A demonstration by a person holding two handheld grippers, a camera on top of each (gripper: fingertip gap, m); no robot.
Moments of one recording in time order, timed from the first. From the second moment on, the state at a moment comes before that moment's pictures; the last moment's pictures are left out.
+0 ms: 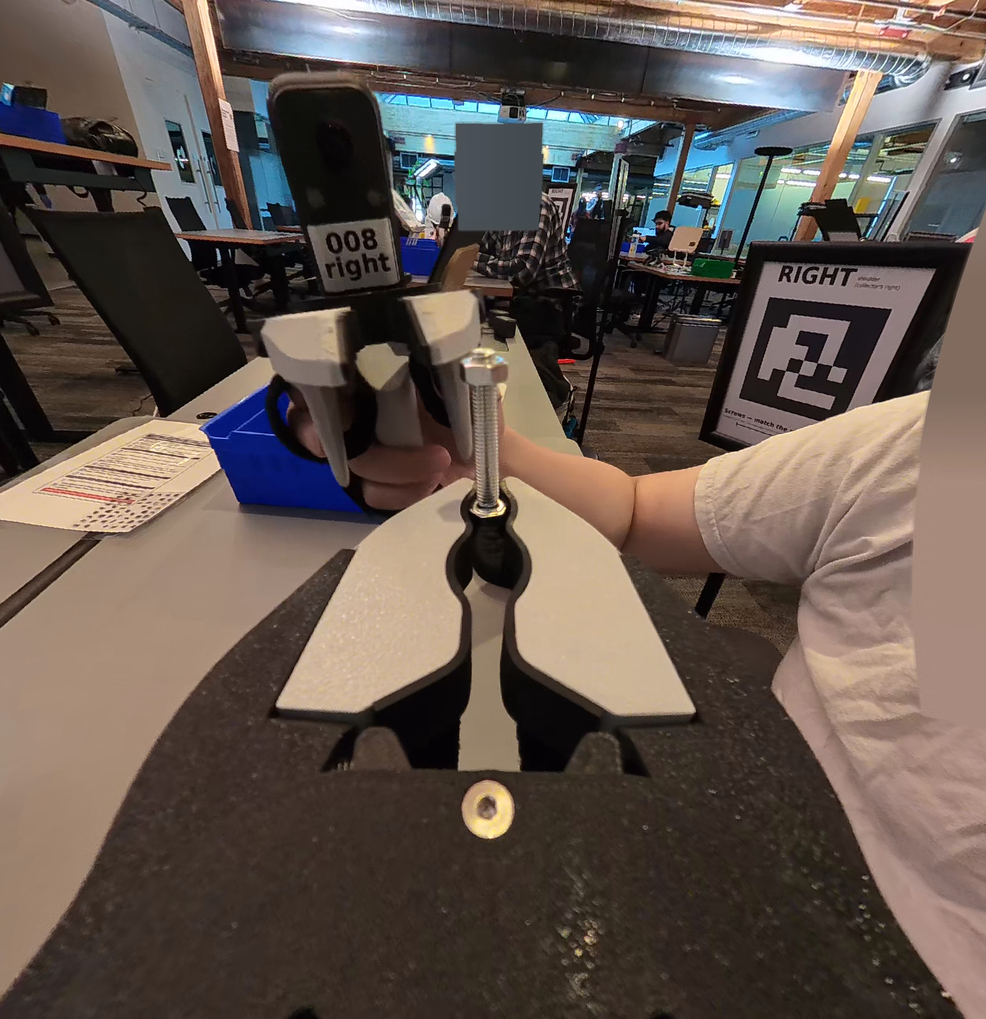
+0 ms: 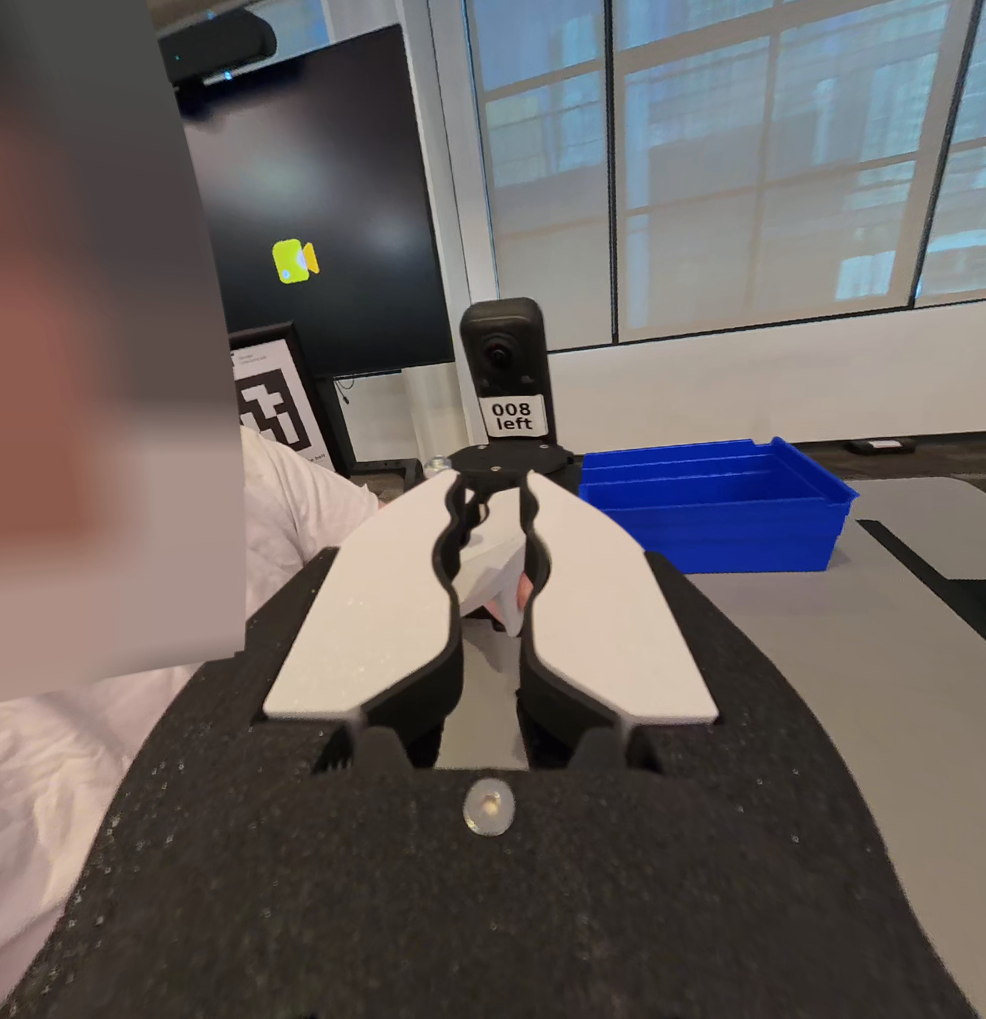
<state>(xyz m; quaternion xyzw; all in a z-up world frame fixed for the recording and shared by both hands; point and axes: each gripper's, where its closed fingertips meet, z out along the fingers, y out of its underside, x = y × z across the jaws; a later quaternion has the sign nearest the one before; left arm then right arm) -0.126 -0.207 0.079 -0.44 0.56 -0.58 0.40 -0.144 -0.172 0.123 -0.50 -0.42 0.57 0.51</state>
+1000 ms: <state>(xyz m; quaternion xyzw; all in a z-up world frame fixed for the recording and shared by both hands) -0.126 -0.211 0.080 -0.44 0.56 -0.58 0.40 -0.160 -0.192 0.123 -0.48 -0.45 0.56 0.50</state>
